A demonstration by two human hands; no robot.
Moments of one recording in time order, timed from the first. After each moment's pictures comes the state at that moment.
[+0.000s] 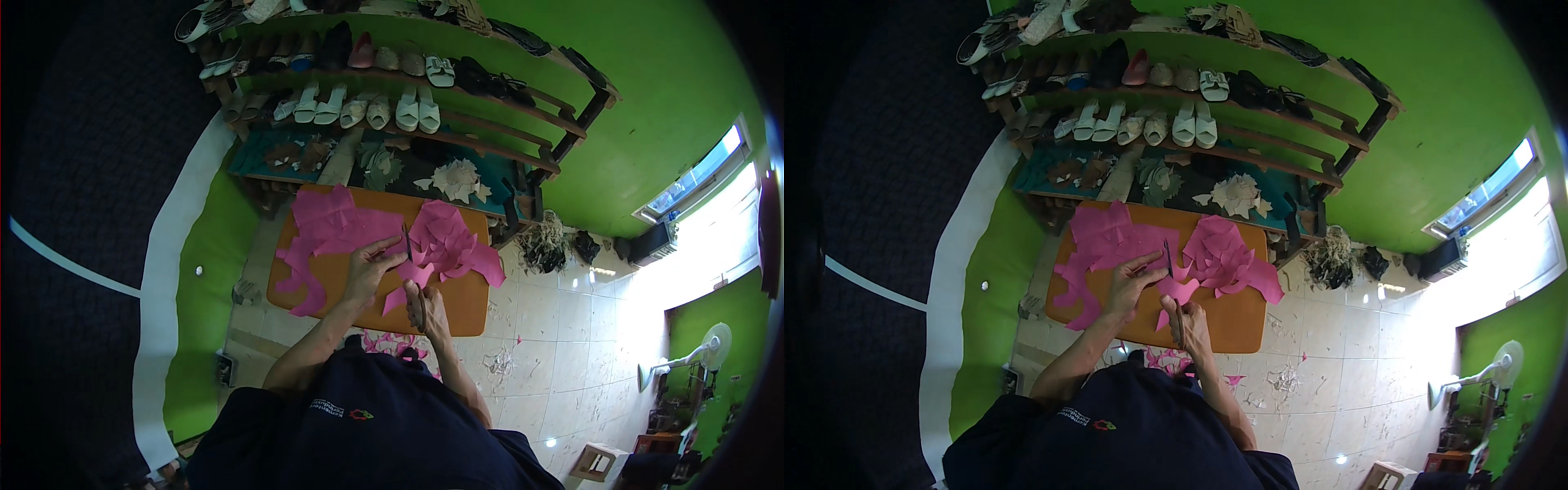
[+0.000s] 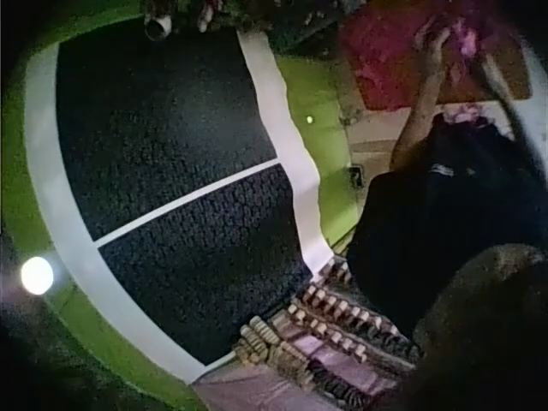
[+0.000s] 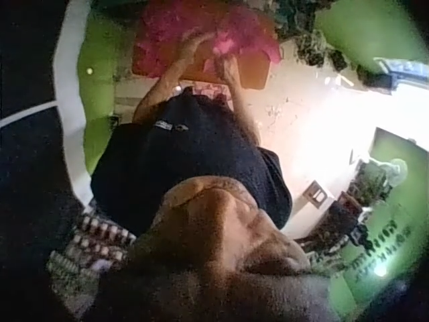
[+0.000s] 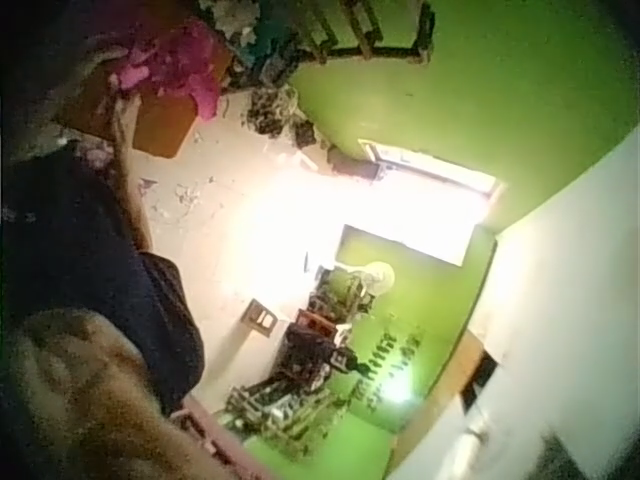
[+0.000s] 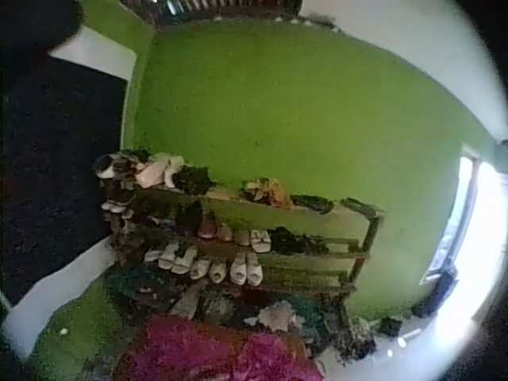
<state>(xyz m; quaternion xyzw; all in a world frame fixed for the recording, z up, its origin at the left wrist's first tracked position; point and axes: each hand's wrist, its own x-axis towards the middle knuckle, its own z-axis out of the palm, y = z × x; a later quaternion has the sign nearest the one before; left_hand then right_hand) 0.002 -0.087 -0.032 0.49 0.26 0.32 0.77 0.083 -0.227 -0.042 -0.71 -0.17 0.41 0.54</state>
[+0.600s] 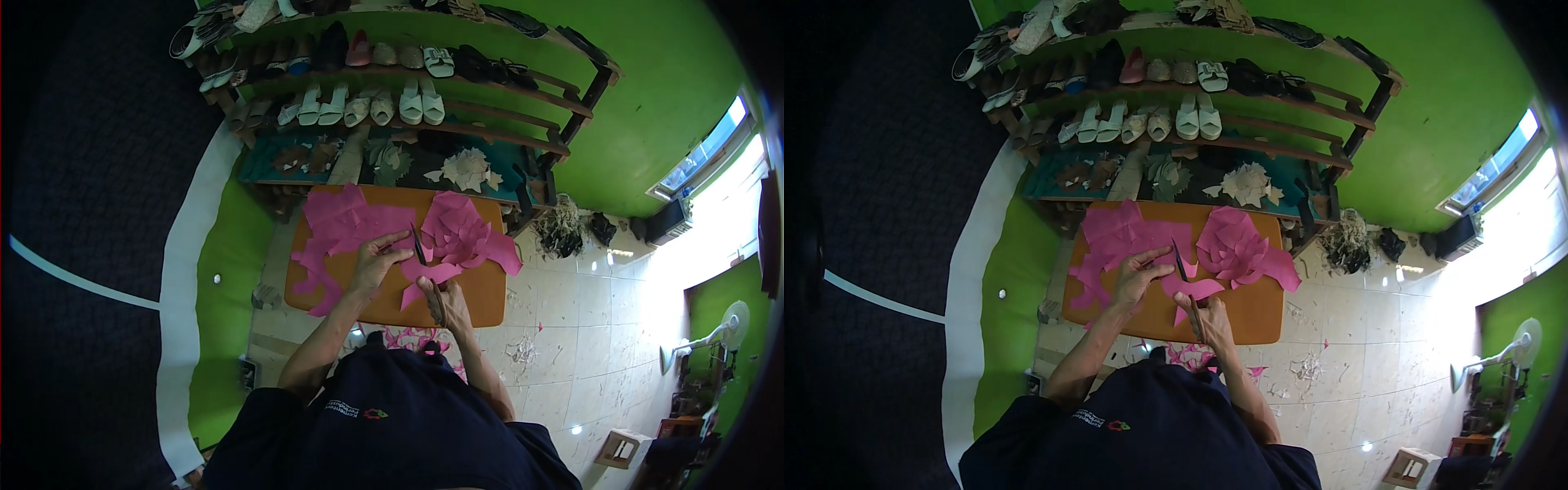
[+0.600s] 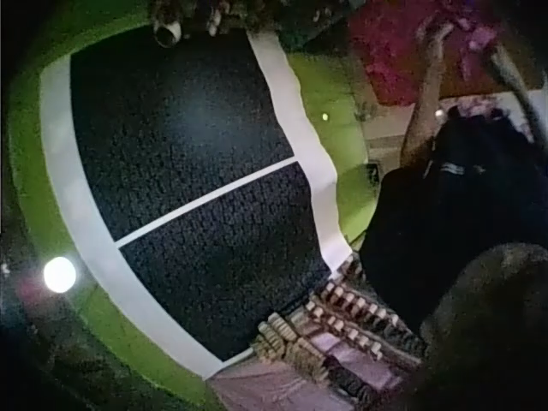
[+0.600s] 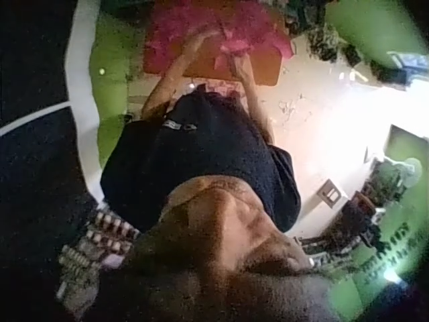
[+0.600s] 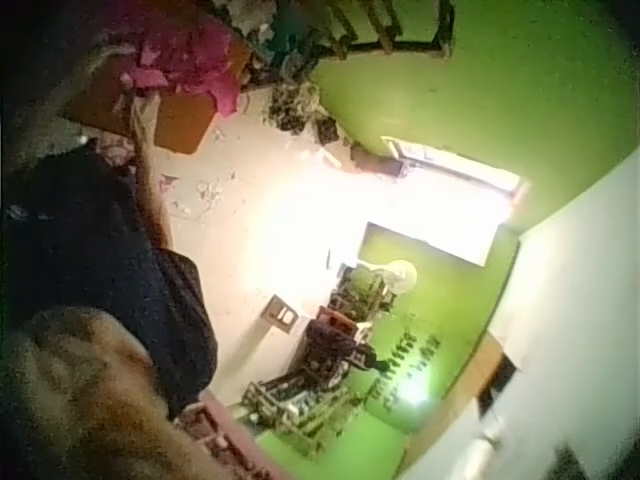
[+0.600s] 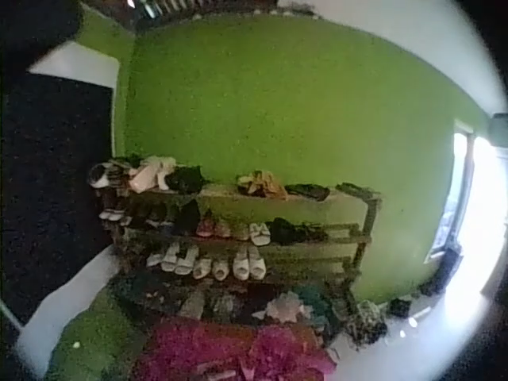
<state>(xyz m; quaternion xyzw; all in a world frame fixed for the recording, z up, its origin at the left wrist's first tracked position) -0.007 -0.066 -0.040 0.53 0.26 0.24 0.77 0.095 -0.233 -0.061 -0.76 -0.22 0.36 0.49</state>
